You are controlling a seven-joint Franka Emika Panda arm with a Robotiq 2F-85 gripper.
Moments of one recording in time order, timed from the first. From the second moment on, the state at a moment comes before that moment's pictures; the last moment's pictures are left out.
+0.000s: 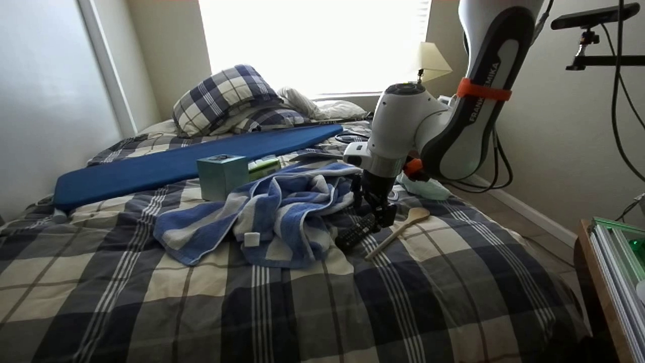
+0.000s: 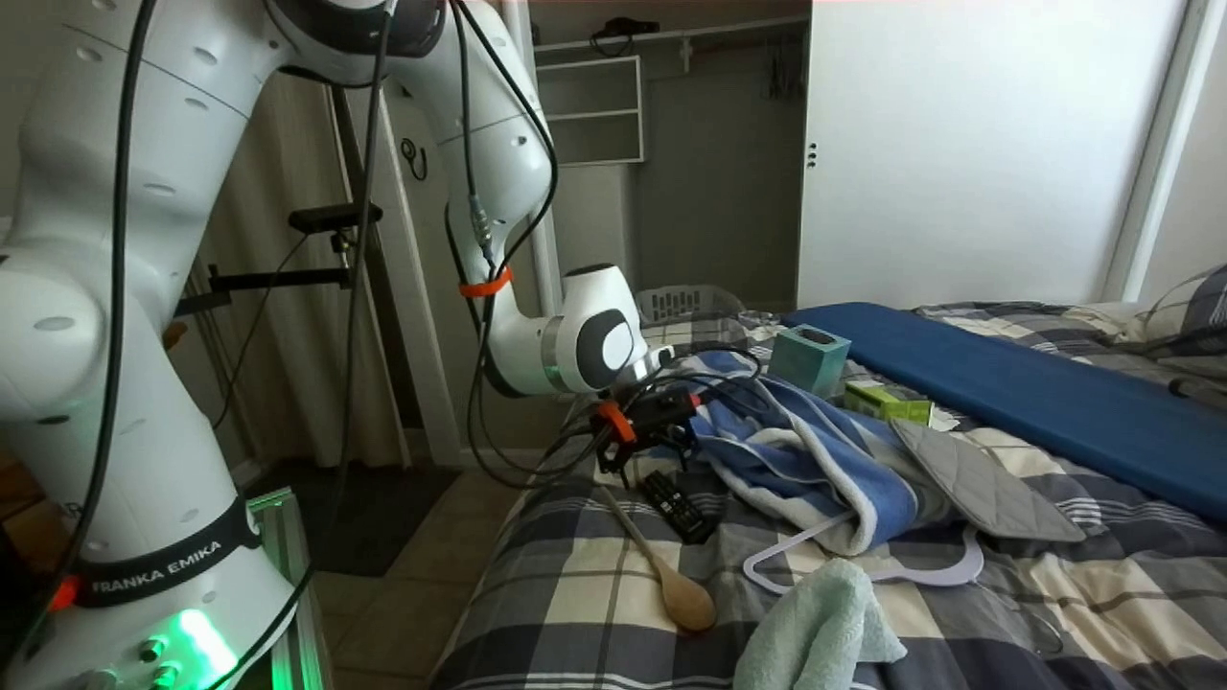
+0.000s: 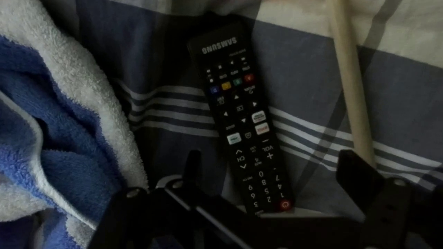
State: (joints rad) arm -0.04 0.58 -0.09 -2.31 -0.64 3.11 -0.53
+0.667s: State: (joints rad) arm -0.05 0.74 -0.11 -2.20 -0.65 3.22 -0.64
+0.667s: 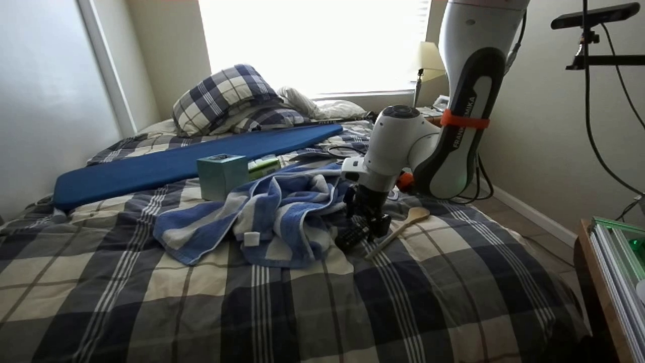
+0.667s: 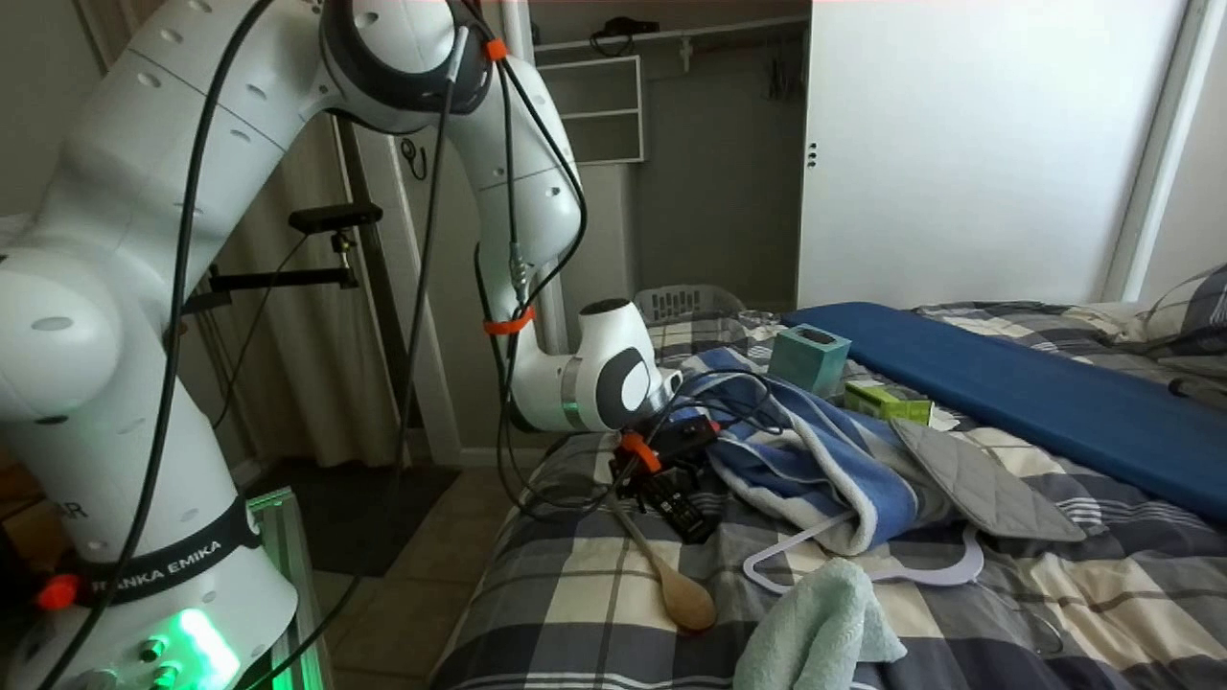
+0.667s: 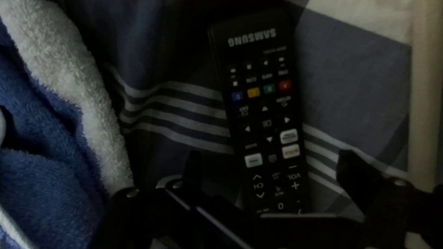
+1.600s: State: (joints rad) arm -0.05 0.78 -0.11 -2.16 -0.65 3.23 -0.66
